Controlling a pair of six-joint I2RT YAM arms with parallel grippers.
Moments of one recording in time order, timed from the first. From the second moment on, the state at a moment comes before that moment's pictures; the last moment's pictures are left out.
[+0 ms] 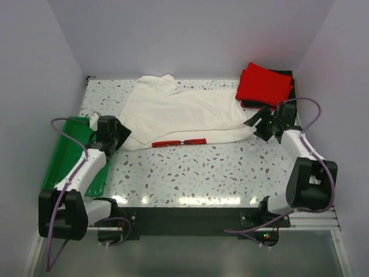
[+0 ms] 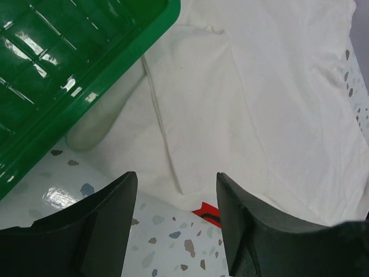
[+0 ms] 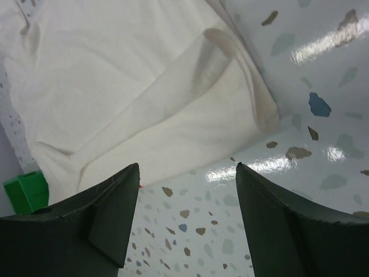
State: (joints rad) left arm -0.06 1.17 0.69 -0.24 -0.18 -0.94; right arm -0.15 1.44 0.92 -0.25 -0.33 0.66
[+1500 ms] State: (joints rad) left arm -0.11 1.45 0.65 -0.23 -0.39 -1.07; right arm -0.12 1.69 0.87 -0.14 -0.22 0.69
